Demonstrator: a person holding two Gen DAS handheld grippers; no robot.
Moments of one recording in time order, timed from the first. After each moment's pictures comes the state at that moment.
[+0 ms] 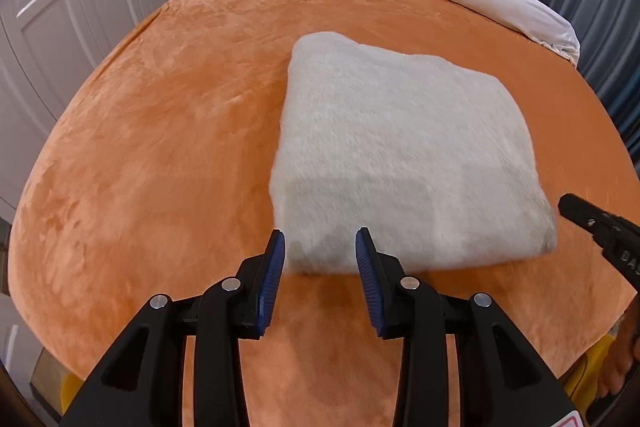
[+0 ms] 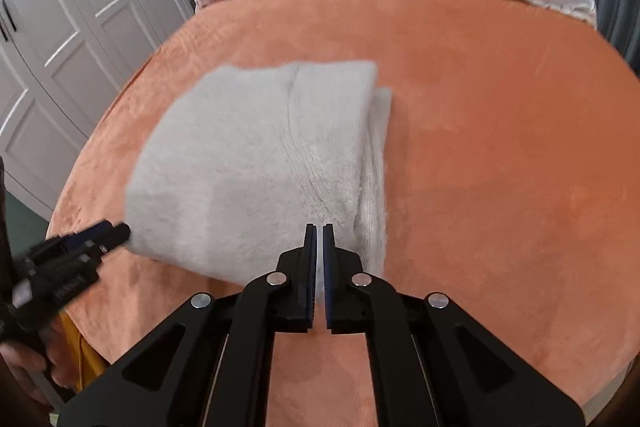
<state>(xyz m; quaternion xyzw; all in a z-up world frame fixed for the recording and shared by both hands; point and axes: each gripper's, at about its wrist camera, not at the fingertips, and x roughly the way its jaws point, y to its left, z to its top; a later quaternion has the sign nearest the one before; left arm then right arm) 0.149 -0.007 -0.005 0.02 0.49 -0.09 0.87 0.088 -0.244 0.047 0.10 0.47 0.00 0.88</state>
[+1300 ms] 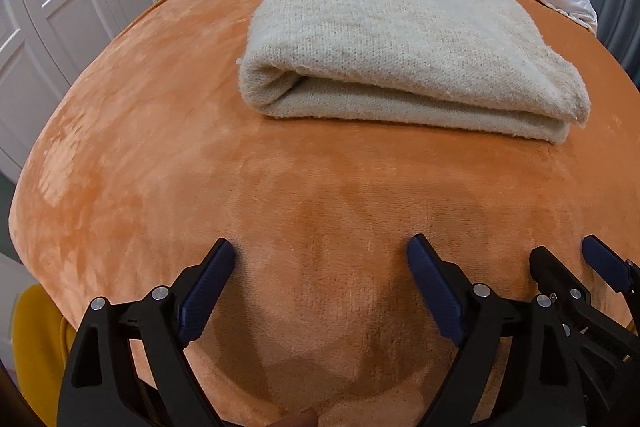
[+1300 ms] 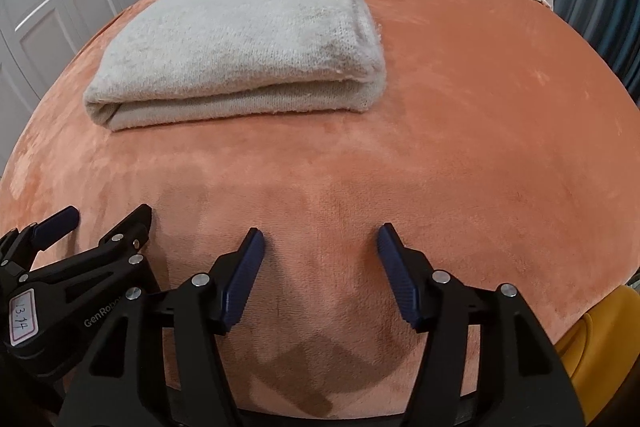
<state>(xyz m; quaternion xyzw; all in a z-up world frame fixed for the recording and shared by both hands) 0.076 -0.034 -0.081 0.05 0.49 -0.03 0.87 0.015 -0.183 -0.042 0.06 0.49 -0.08 0.87</state>
